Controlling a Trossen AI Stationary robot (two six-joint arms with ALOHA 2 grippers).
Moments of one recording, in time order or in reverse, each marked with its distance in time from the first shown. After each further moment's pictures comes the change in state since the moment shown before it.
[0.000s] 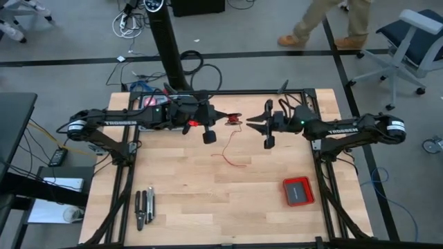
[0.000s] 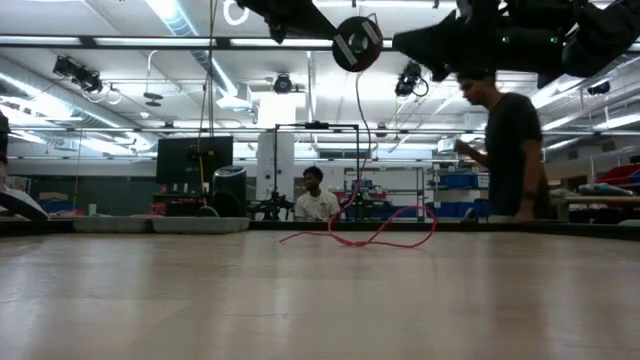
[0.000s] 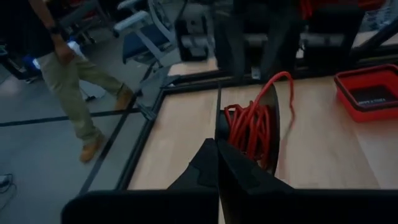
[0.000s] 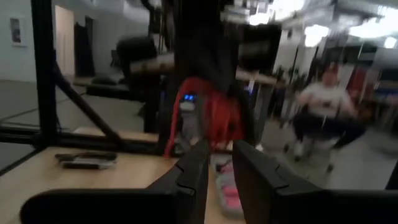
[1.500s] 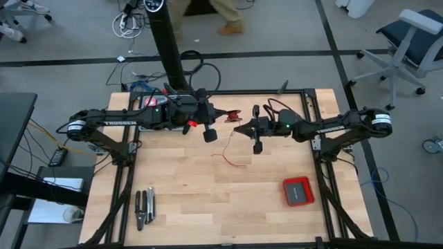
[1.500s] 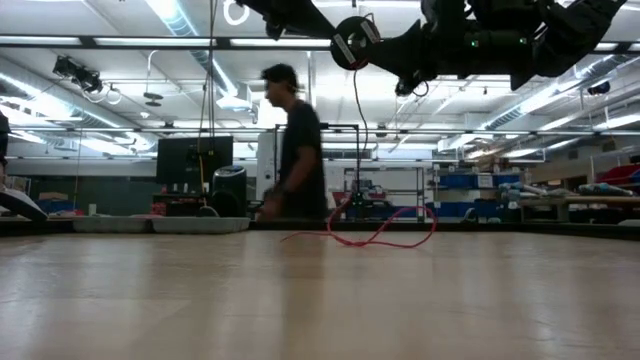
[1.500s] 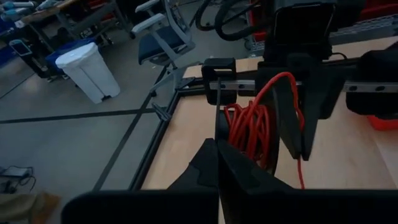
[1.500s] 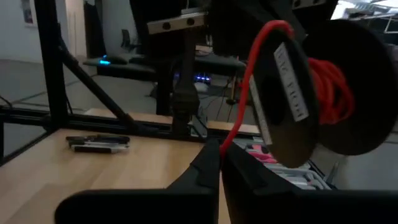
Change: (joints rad) left arm 0.000 -0.010 0.000 0.015 -0.065 -0.007; right arm 0.091 0.218 0.124 -0.012 0.051 -0.002
